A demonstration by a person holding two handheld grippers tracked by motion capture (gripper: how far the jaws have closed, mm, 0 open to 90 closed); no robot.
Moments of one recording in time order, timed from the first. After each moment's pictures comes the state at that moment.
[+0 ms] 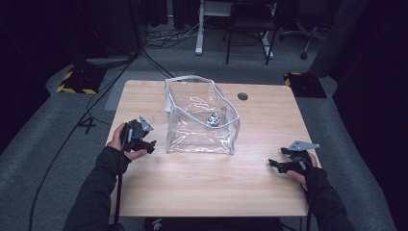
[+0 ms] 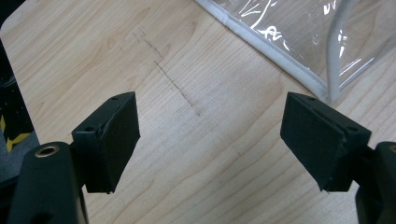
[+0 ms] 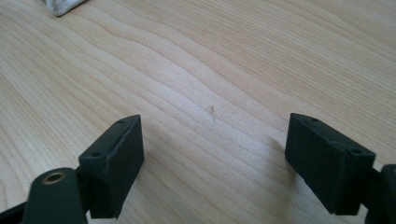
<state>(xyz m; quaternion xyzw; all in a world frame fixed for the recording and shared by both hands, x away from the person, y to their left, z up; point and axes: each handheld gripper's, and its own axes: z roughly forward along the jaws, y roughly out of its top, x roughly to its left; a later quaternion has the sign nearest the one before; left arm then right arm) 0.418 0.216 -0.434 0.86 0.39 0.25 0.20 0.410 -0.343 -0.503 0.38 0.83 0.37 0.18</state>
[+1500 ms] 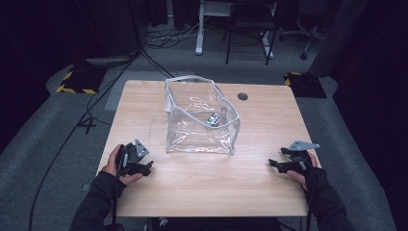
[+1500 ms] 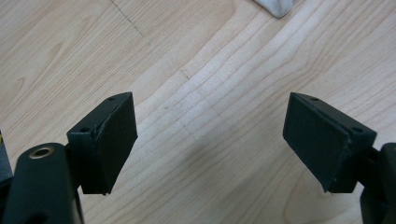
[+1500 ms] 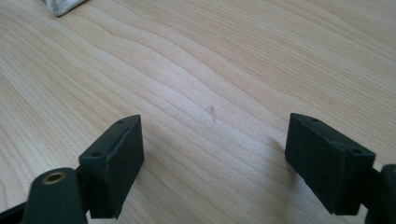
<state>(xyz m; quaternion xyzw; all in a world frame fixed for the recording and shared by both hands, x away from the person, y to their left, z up) 0.360 0.224 -0.473 0.86 0.39 0.25 0.22 0.410 -0.343 -0.503 0.38 0.83 0.37 0.18</state>
